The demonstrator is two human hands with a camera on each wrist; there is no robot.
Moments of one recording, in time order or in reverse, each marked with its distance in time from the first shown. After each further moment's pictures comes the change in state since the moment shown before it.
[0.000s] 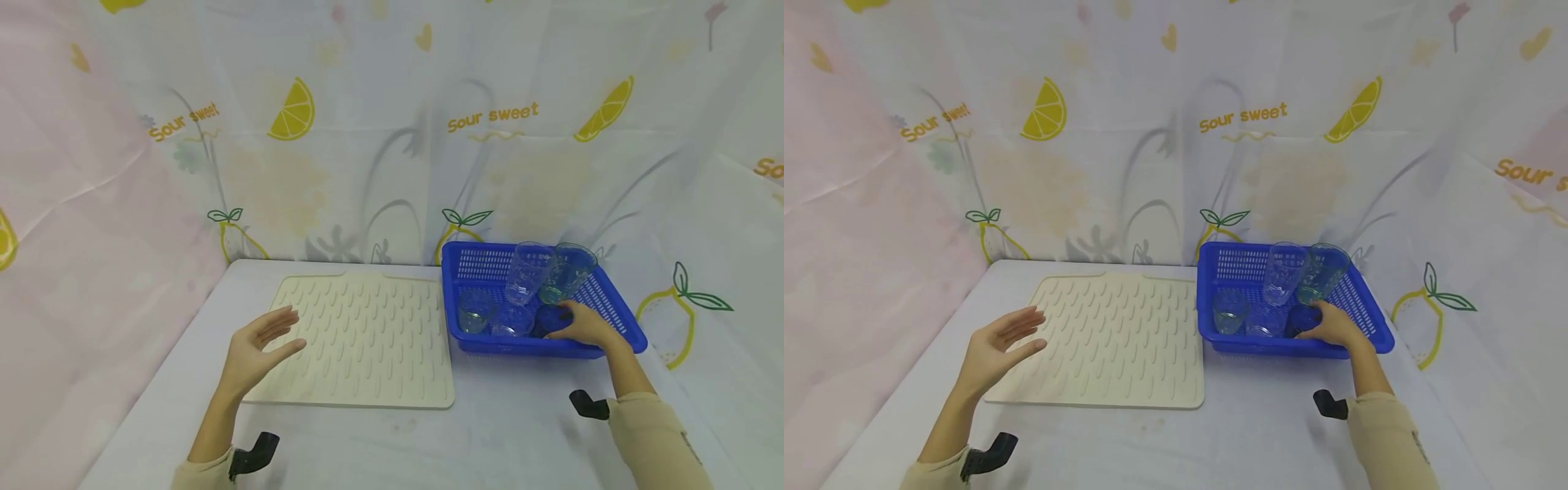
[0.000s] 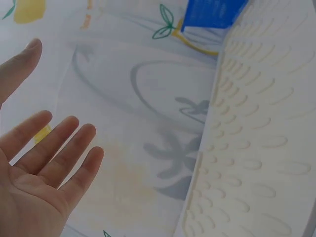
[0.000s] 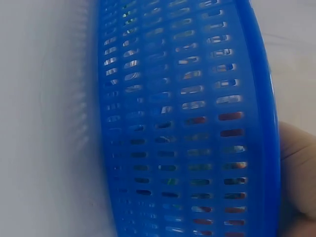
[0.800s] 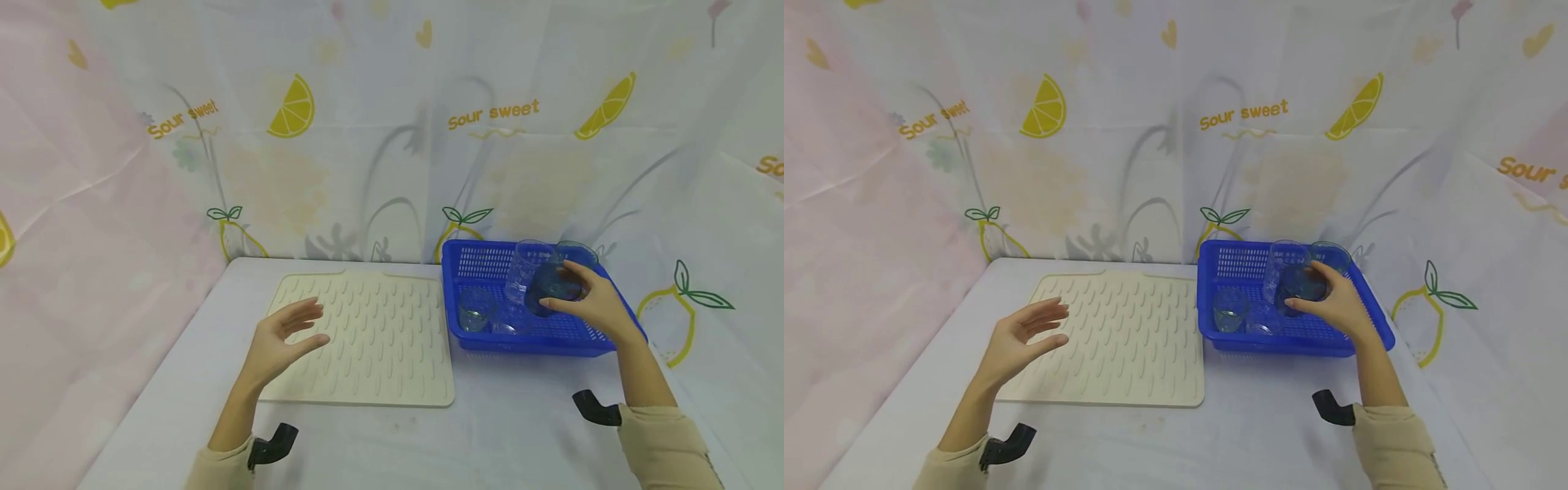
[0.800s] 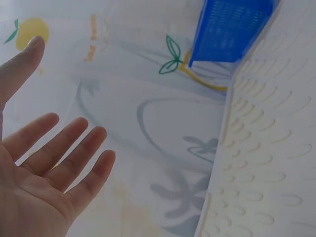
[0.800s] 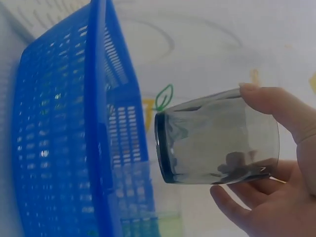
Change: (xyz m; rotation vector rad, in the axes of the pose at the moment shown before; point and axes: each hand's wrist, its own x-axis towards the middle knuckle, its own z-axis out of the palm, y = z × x) left_hand 0.015 0.017 0.024 -0.076 -0.085 0.035; right_hand -0.024 -0.054 -0.031 0.265 0.265 -0.162
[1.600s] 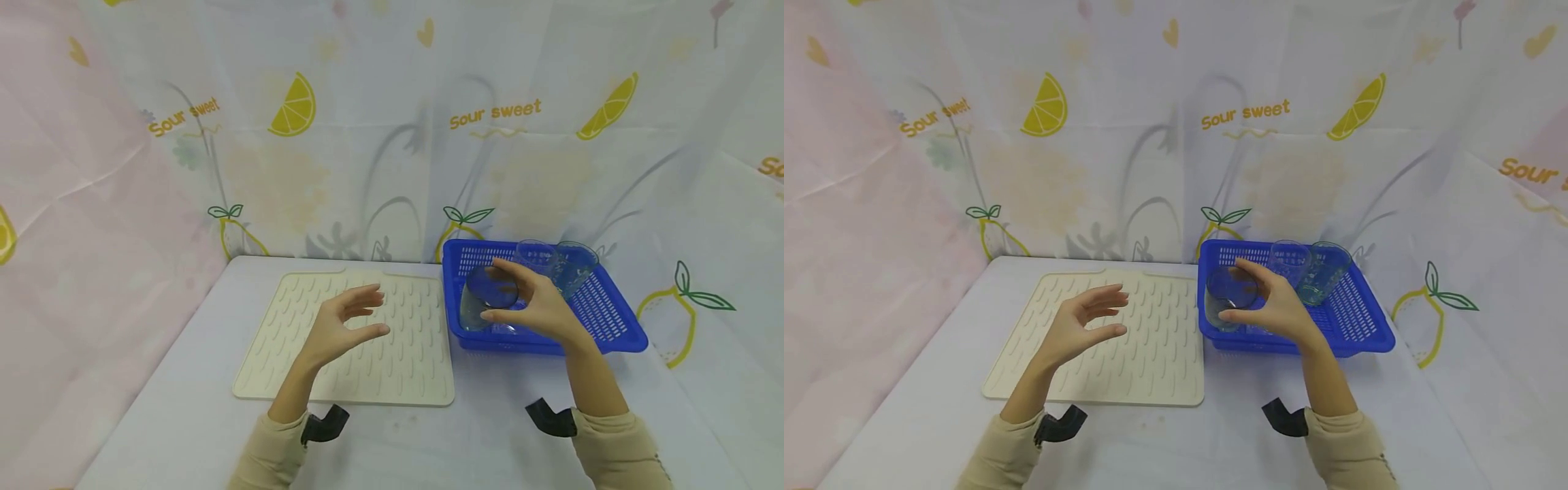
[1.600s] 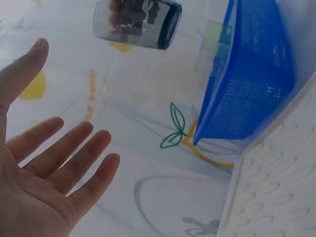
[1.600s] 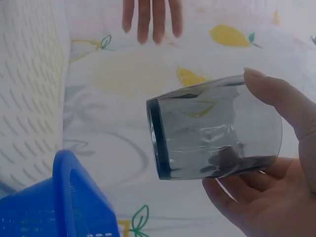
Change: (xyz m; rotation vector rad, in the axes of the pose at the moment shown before) left_hand 0.038 0.018 0.063 -0.123 -0.164 0.055; right_hand 0.003 -0.078 0.050 0.286 -0.128 -0.301
